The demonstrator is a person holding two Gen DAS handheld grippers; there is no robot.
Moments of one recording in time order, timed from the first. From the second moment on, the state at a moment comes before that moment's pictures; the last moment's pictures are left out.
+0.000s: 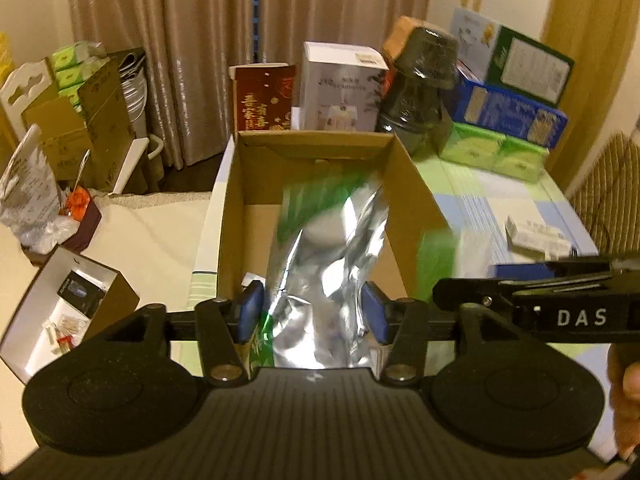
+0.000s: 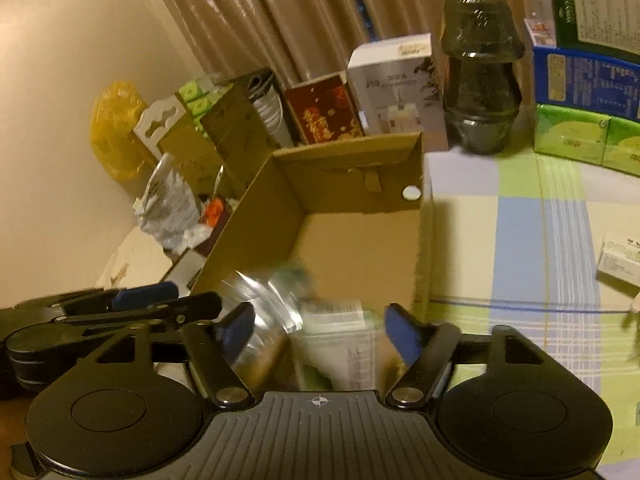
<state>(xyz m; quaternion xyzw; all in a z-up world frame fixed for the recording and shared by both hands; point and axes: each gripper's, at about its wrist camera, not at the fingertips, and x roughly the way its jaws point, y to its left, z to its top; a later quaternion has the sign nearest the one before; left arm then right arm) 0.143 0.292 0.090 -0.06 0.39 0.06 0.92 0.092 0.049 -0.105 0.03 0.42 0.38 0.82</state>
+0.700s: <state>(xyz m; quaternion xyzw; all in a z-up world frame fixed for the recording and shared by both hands) 0.036 0.240 0.093 -0.13 0.35 0.08 0.93 -0.003 -0.115 -0.106 0.05 0.40 0.30 0.87</state>
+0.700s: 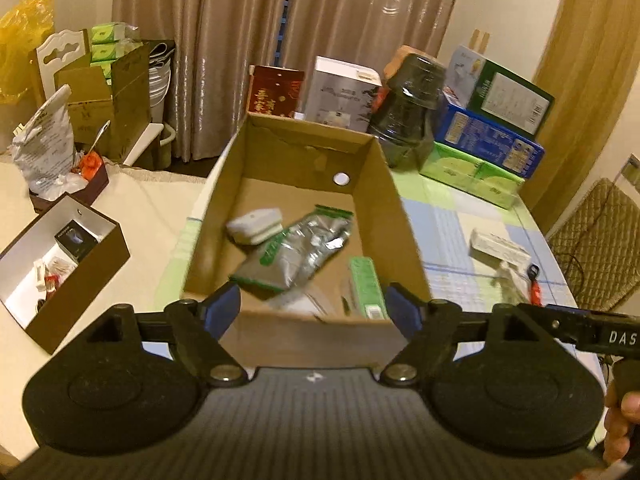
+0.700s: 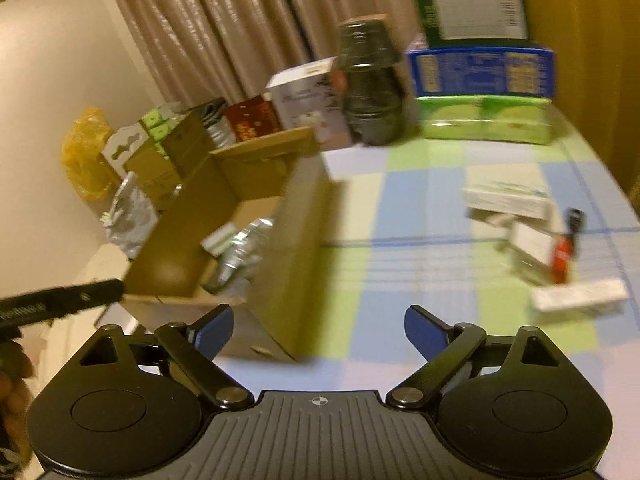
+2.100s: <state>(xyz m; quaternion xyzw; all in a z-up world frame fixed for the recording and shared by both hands) 0.055 0.015 0.054 0.02 0.41 -0.10 0.90 0.013 -0.324 -0.136 -0.08 0.40 0.23 0.88</state>
